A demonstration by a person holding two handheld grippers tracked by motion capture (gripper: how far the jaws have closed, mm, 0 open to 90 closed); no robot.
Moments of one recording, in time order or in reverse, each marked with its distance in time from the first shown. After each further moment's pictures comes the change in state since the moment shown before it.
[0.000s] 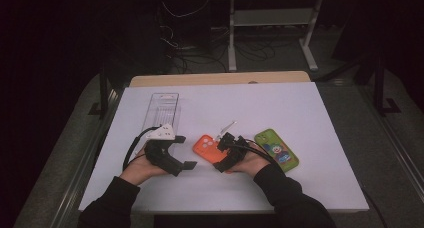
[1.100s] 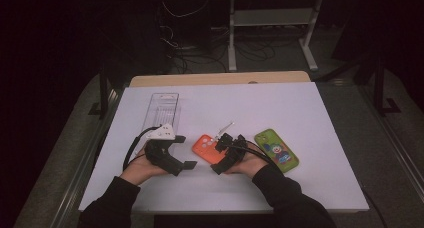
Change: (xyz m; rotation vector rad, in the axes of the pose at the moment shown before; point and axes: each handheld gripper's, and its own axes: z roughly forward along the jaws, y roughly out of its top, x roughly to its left) left arm 0.001 0.000 0.000 0.002 0.002 0.004; right arm 0.005 0.003 0.004 0.000 -0.008 0.009
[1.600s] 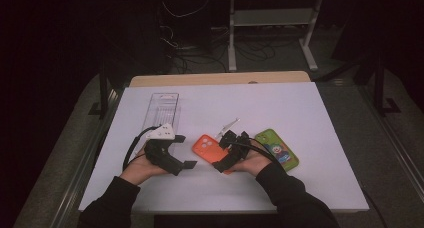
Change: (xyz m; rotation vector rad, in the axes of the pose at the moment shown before) left arm 0.000 0.000 -0.001 -0.003 0.004 0.000; right arm -0.004 0.000 -0.013 -0.032 0.022 0.025
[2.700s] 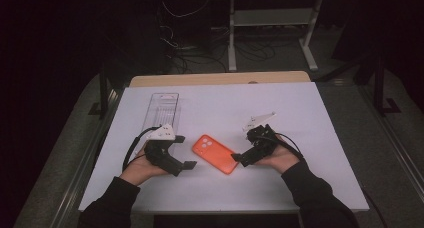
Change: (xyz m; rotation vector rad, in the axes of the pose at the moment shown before) left arm -0.001 -0.001 0.000 0.006 0.014 0.006; right arm -0.031 -0.032 -0.063 -0.187 0.013 0.027
